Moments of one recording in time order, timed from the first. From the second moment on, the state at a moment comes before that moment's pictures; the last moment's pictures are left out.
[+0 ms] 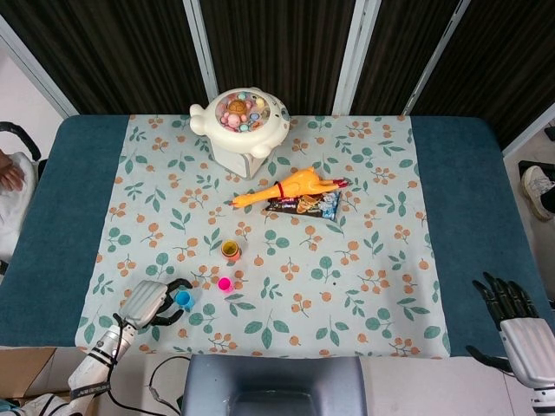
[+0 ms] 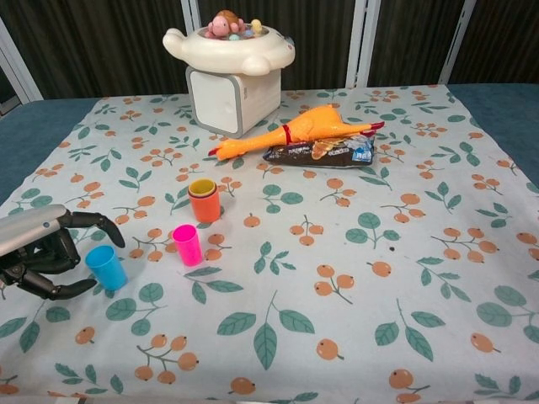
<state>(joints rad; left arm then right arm) -0.47 -1.48 0.05 -1.39 1.48 1.11 -0.16 -0.04 -0.99 -0.07 -1.69 -1.68 1.54 -0.02</state>
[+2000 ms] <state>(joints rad) -0.74 -1.63 -0.30 -1.43 1.09 0.99 0.07 -0.02 -0.99 -0.06 -1.70 -1.64 1.50 -0.03</state>
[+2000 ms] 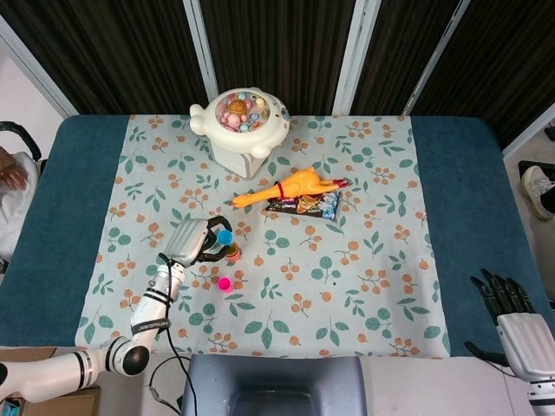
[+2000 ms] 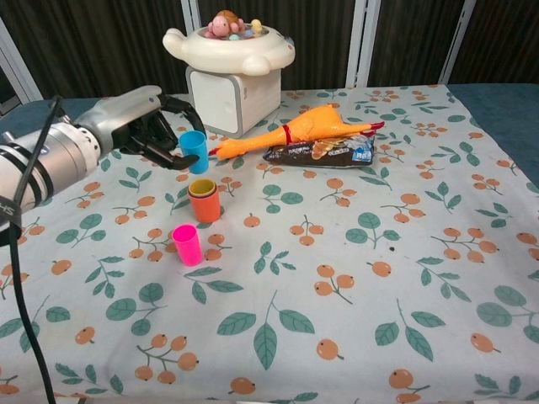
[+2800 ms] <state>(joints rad) -0.76 -1.70 -0.28 -1.35 1.09 1.00 0.11 -0.02 -0.98 -0.07 -1.70 -1.66 1.51 0.00</state>
